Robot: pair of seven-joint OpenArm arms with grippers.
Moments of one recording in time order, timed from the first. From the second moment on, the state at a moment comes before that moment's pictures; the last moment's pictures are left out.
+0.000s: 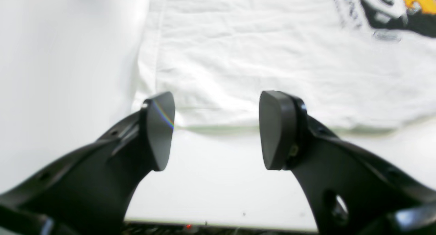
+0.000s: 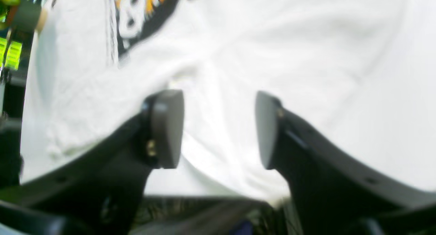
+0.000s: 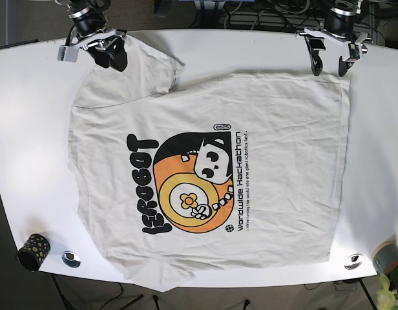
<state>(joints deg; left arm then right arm) 50.4 -4.3 -20.0 112.5 -16.8 -11.9 2.5 -44.6 3.8 27.0 111.9 49.5 22.6 -31.2</state>
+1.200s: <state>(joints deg) 46.4 -4.4 -35.6 104.4 -40.0 -16.6 12.3 -40.2 1.7 27.9 98.7 51.5 29.4 -42.7</state>
